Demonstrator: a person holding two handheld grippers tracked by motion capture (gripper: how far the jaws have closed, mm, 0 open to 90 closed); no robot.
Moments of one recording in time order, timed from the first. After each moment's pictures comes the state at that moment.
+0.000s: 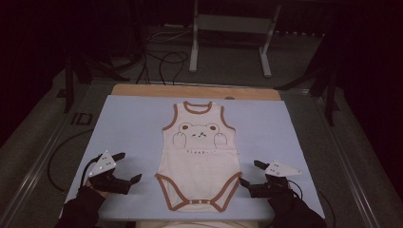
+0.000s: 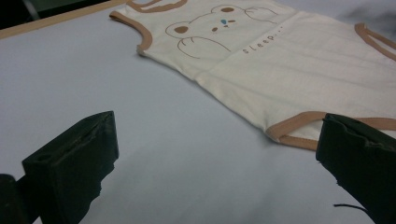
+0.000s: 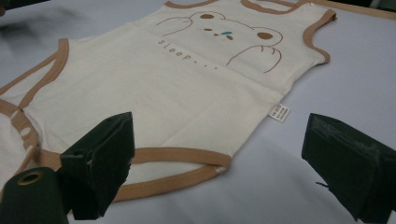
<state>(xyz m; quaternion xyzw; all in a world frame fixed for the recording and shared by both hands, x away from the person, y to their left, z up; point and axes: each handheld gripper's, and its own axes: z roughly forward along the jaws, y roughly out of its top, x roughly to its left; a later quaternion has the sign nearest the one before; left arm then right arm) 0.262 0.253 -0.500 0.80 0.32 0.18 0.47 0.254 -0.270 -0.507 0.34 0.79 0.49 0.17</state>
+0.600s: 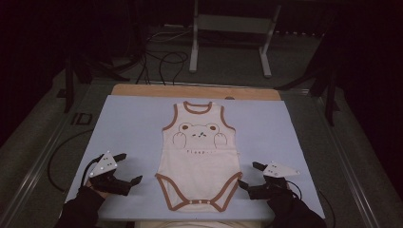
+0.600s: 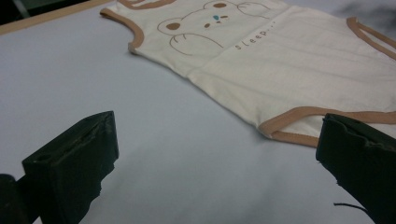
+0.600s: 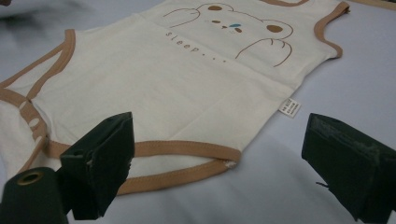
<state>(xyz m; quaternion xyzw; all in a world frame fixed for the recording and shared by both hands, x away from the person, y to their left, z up) 0.261 0.251 -0.499 0.81 0.31 0.18 0.46 0.252 -0.267 -0.507 0.33 0.80 0.48 0.16</state>
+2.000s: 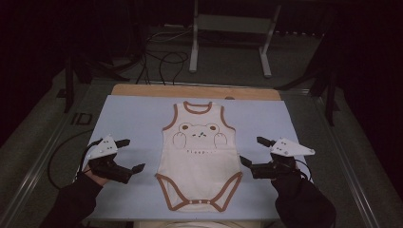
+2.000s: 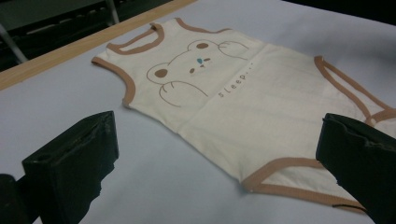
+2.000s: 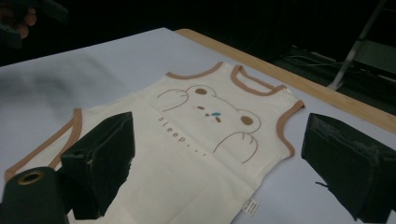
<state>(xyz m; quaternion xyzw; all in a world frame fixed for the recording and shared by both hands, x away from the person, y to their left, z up) 0.283 0.238 -0.435 0.82 0.28 0.16 0.48 0.272 -0.255 -0.410 0.30 0.78 0.51 0.22</state>
